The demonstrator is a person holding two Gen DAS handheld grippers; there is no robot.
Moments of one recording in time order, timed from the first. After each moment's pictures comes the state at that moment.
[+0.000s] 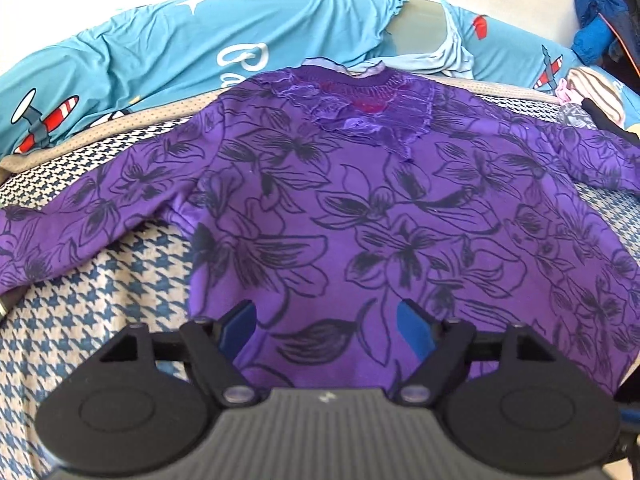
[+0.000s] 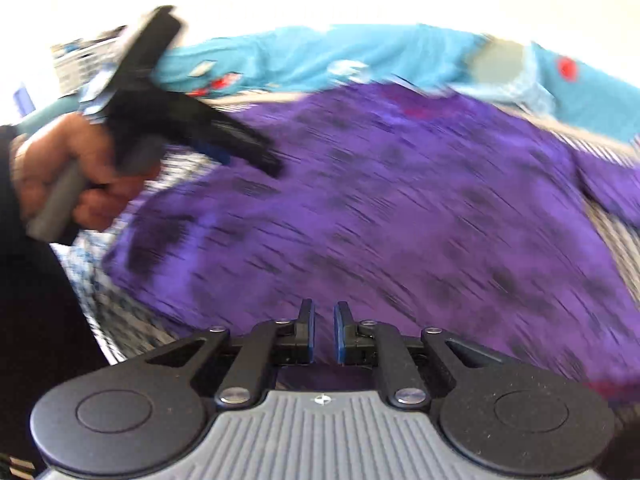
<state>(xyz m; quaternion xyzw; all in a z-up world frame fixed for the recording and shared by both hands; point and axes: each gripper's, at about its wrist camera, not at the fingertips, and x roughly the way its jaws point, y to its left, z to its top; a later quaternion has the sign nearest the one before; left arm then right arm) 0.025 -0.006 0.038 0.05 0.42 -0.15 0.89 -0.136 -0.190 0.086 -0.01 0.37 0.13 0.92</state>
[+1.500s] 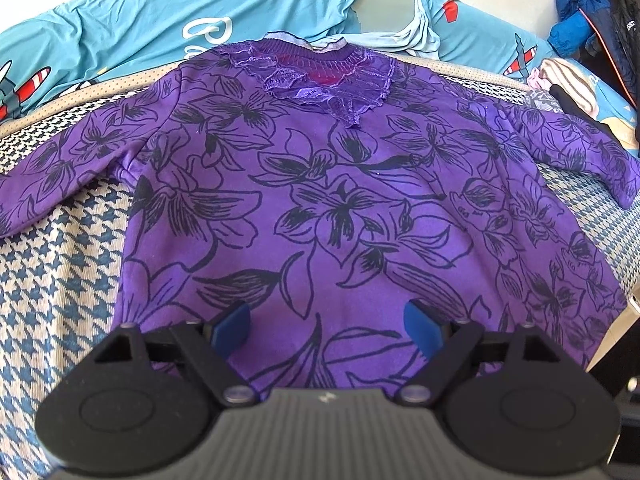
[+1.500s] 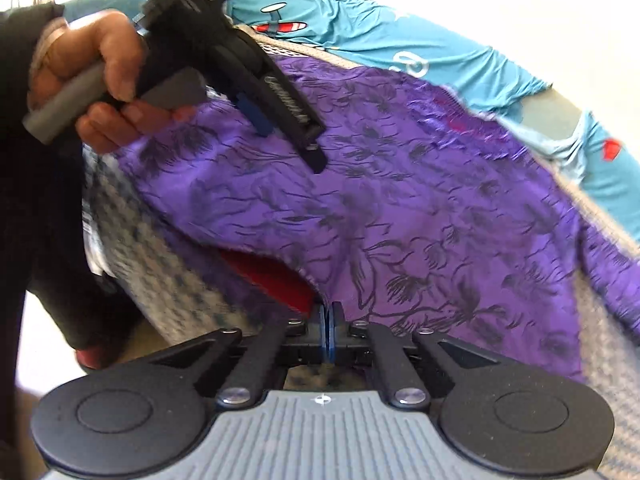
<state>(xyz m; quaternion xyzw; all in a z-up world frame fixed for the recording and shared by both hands) 0.003 -0.026 0.028 0.02 0.45 -0.18 0.87 -0.151 -0.175 0.076 -0.21 0.36 0.22 0.88</state>
